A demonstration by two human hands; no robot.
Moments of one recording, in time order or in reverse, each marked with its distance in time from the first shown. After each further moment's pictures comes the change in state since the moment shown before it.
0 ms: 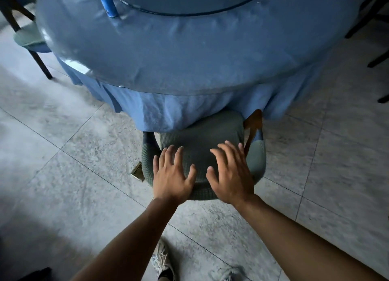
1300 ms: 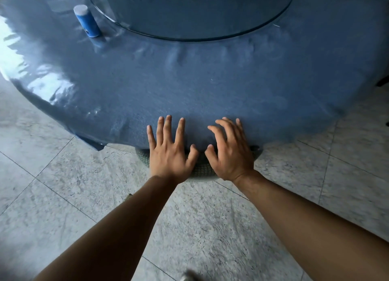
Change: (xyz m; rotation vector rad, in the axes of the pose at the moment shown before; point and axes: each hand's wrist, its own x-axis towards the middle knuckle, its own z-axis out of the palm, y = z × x) left_hand 0.289 -0.008 -0.006 0.088 0.171 0.167; right_hand 0.284 0.056 0.044 -0.064 0.107 -0.076
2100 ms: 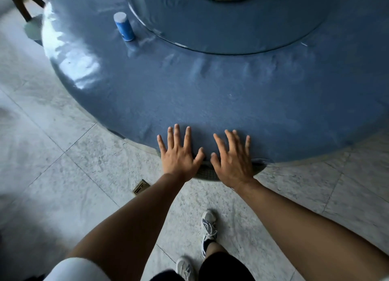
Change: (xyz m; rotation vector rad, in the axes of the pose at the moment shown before) left_hand 0.017 -0.001 -0.026 0.062 -0.283 -0.266; right_hand 0.027 -0.007 -0.008 -0.104 -0.395 0.030
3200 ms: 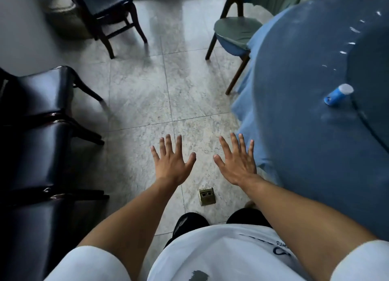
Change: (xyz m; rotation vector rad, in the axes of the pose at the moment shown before) left_hand -0.137 -0.463 -0.143 -0.203 0.039 -0.805; right_hand 0.121 -0.502 0.020 -0.251 -0.359 -0.584
